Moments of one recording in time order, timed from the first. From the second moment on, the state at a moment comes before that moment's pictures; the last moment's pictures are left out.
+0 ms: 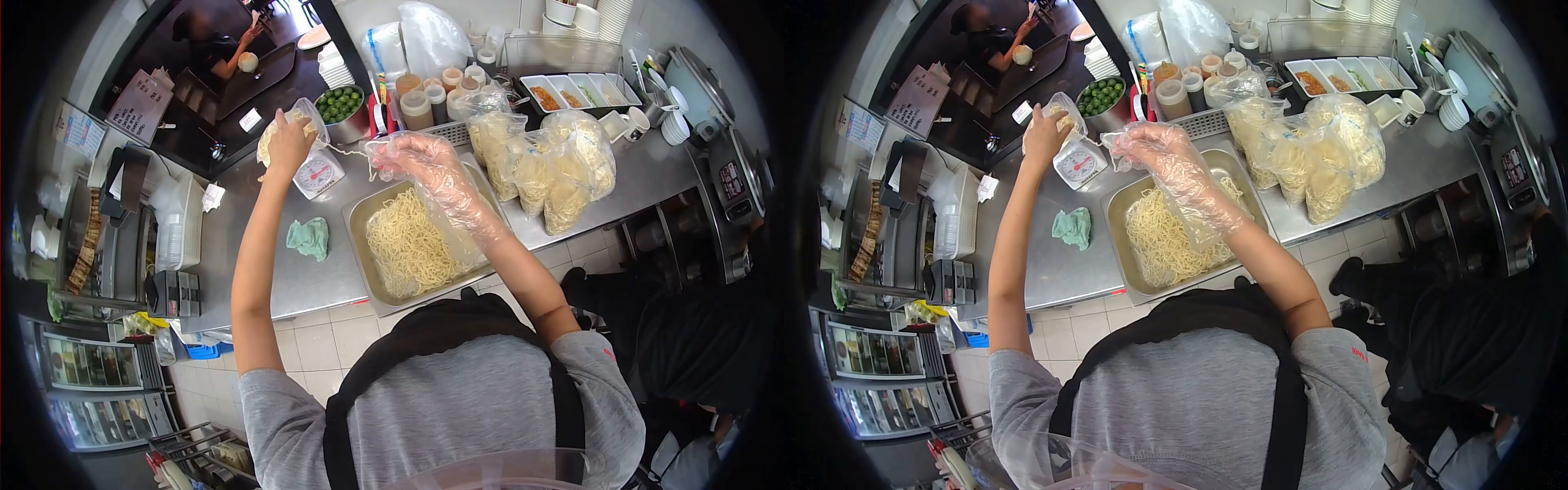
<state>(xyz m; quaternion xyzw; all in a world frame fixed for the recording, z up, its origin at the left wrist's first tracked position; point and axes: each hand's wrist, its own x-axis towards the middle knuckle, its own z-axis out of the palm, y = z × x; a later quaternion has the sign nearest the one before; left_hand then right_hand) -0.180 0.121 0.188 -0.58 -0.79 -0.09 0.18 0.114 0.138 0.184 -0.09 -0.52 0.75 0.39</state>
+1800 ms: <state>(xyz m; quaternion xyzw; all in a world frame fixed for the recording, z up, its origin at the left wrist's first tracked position) -0.069 -0.017 0.183 -0.47 -0.58 -0.56 -0.36 0.009 0.133 0.208 -0.05 -0.99 0.08 -0.07</state>
